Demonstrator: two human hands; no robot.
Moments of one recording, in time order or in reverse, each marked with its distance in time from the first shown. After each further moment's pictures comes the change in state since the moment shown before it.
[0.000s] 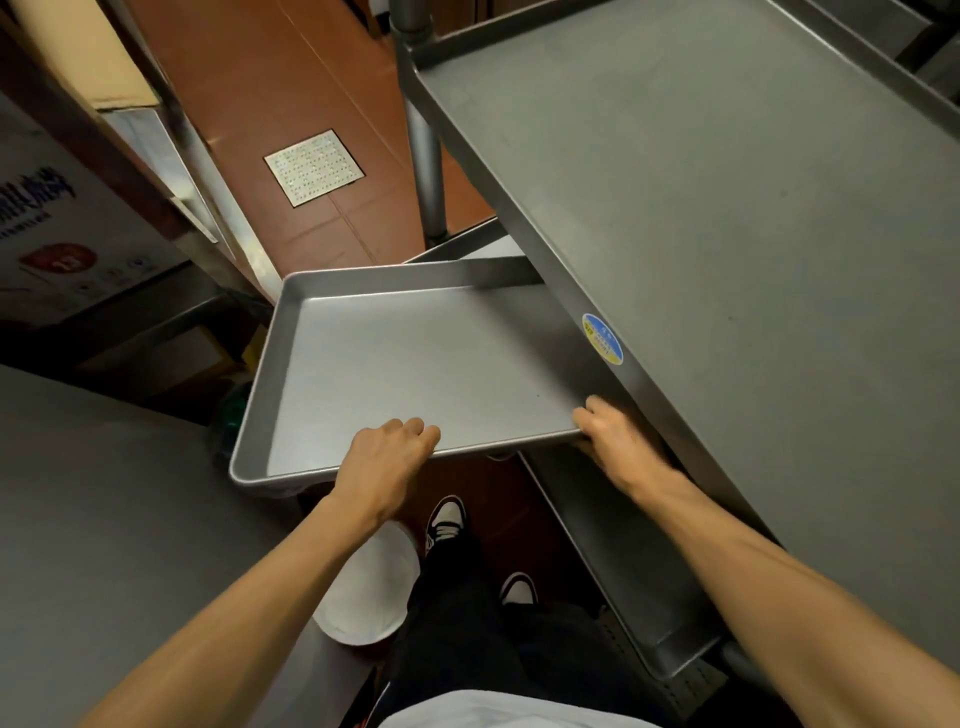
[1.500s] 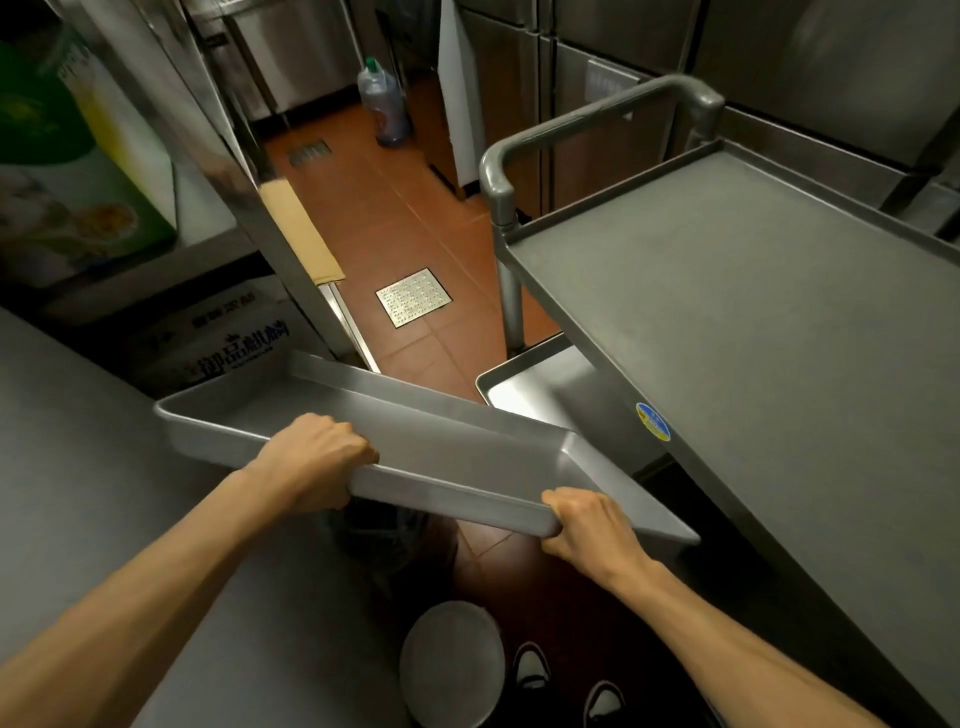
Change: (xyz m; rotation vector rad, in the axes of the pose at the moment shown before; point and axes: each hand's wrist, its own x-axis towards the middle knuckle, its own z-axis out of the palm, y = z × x) left_hand -0.119 -0.136 -0.188 0.369 -0.167 0.013; right_hand -0.026 -0.150 -0.054 0.208 0.052 -0.158
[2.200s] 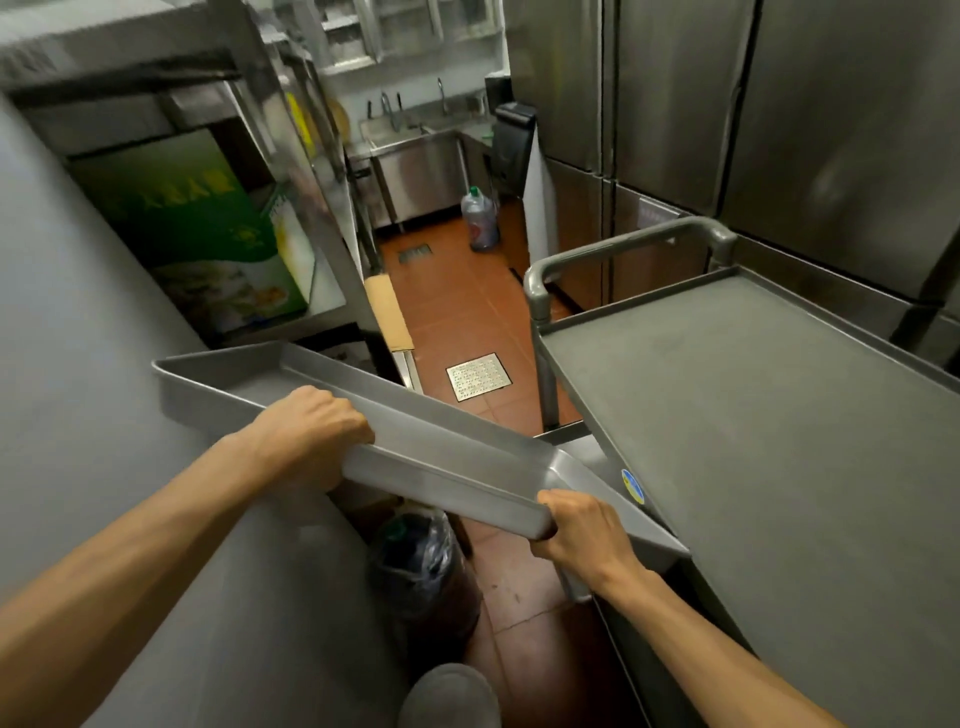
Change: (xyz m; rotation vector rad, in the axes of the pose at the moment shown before) left_hand -0.117 0.044 -0.140 0.130 0.090 -0.268; right_hand -0.038 -0.019 -0.098 0.045 0.290 -0.248
